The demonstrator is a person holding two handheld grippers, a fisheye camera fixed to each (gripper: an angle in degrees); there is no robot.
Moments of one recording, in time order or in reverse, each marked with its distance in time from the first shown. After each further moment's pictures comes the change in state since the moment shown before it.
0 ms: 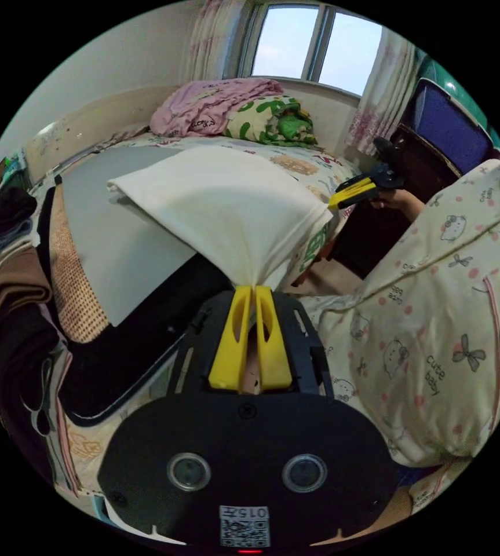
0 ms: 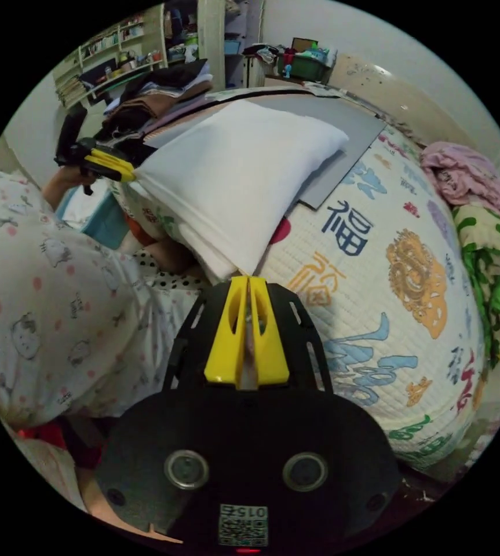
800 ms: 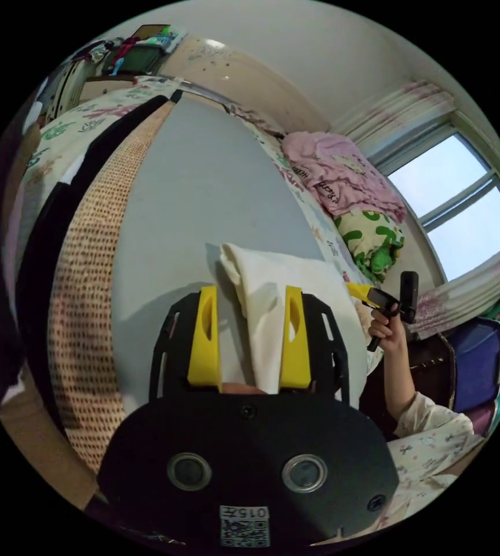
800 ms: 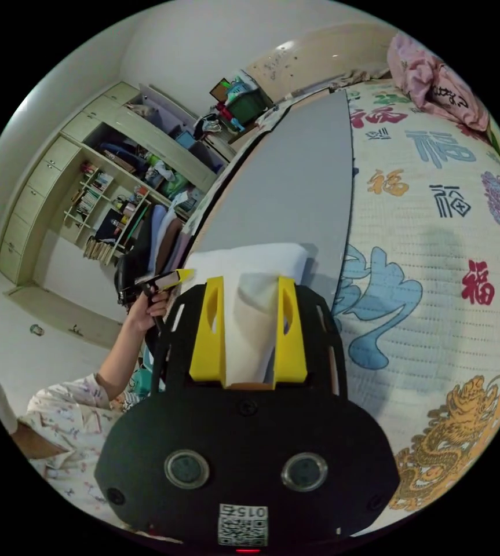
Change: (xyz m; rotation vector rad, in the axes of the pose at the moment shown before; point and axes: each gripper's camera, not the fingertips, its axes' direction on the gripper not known) left arm -0.373 -0.161 0.000 0.209 0.077 -0.746; right arm 0.473 -0.350 -0.036 0.335 -0.427 0.421
